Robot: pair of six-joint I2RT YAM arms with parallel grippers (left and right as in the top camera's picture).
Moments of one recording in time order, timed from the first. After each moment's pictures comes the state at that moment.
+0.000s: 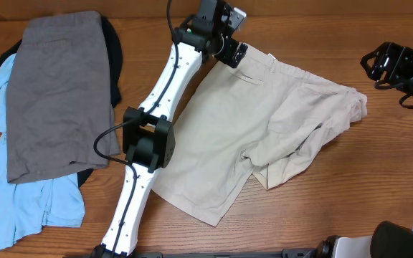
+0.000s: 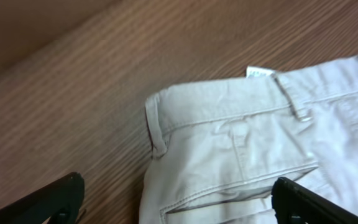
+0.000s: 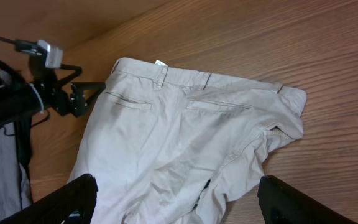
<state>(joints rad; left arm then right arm) -0.40 2.67 2.61 -0.82 0.25 0.18 -0.34 1.58 1.92 -1.34 -0.41 0.05</state>
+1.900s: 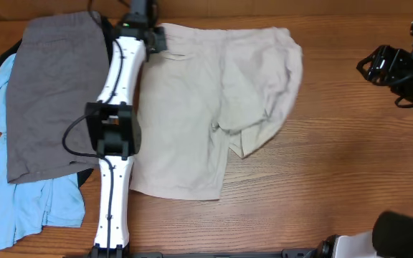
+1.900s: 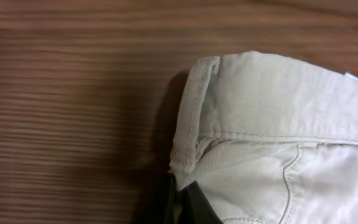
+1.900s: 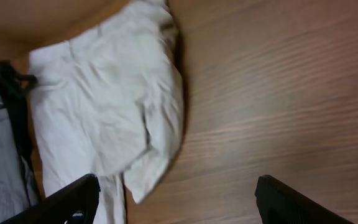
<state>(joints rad) -0.10 2.76 2.66 -0.89 -0.01 -0.25 -0.34 1.65 1.92 -1.39 -0.41 0.07</state>
